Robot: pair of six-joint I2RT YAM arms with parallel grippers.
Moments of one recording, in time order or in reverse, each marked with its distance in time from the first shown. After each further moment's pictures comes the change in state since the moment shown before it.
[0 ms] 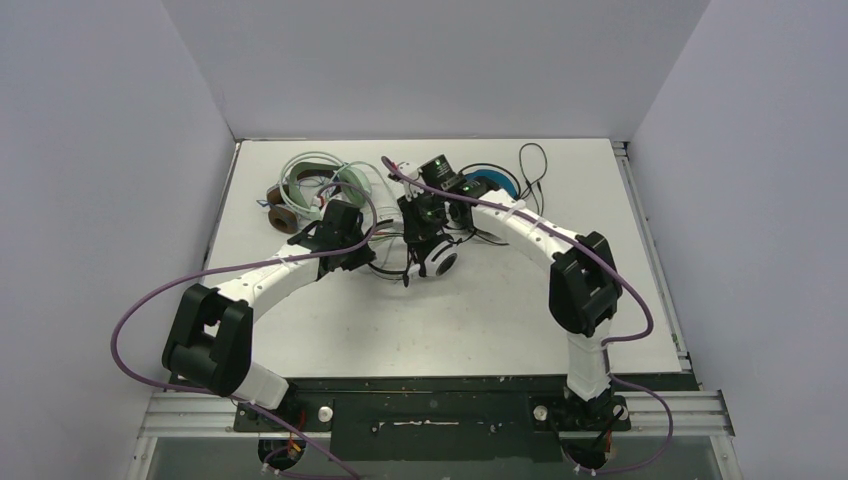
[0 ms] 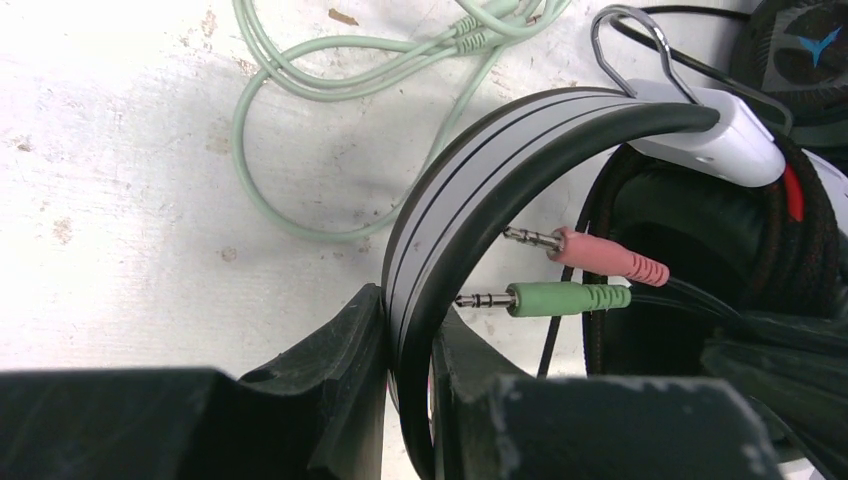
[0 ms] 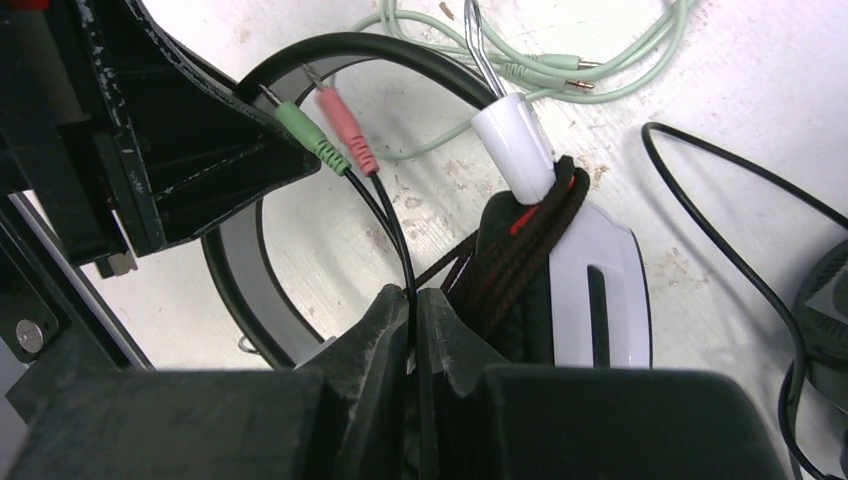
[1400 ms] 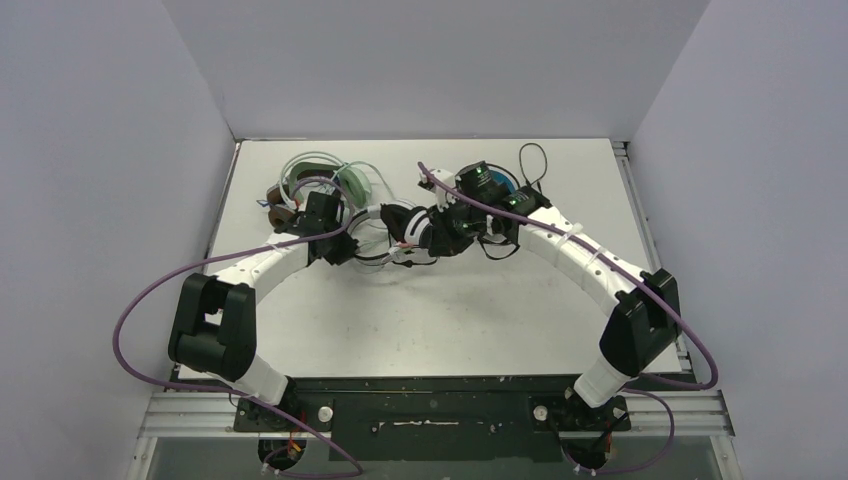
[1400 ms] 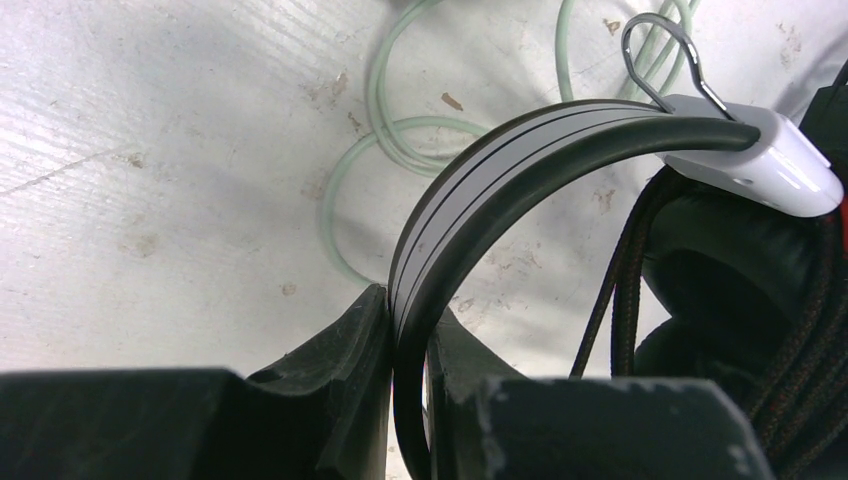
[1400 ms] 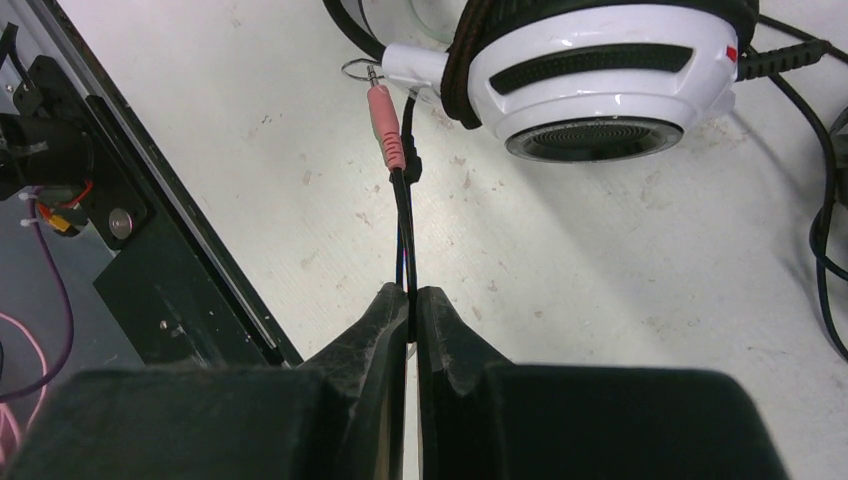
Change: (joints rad) left arm 0.143 0.068 0.049 -0.043 0.026 -0.136; right arm -0.038 -0.348 -0.230 -0.099 -0.086 -0.001
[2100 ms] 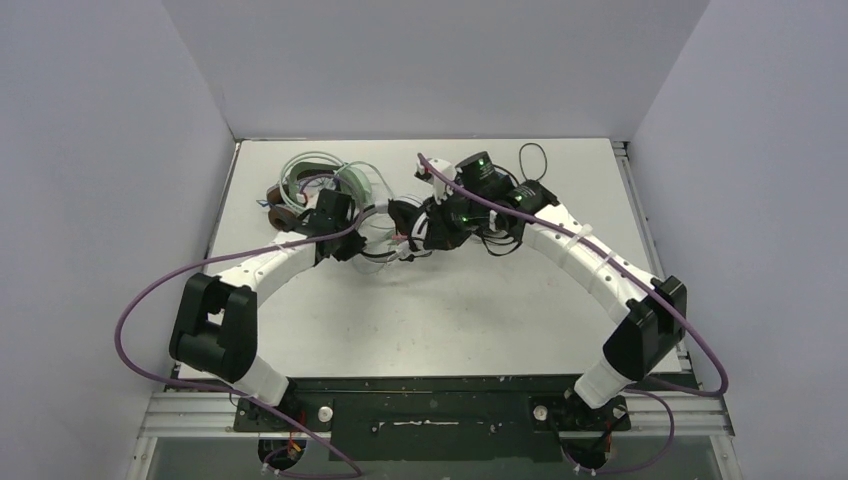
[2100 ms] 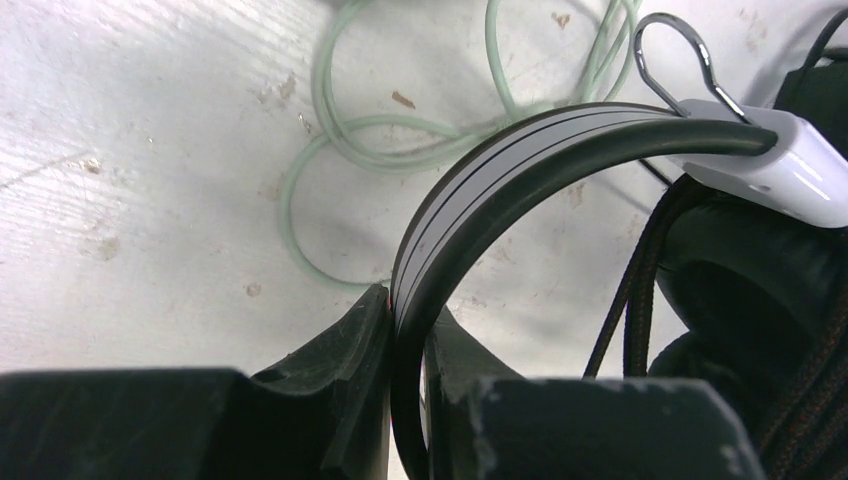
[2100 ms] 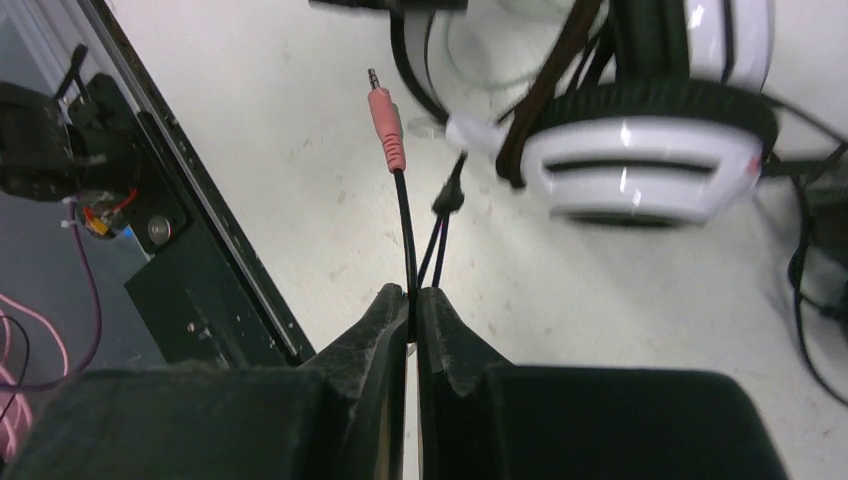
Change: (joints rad) left arm -0.042 0.000 0.043 -0.011 -0.045 0.006; right arm 0.024 -0.055 0.014 -0.027 -0.018 0.001
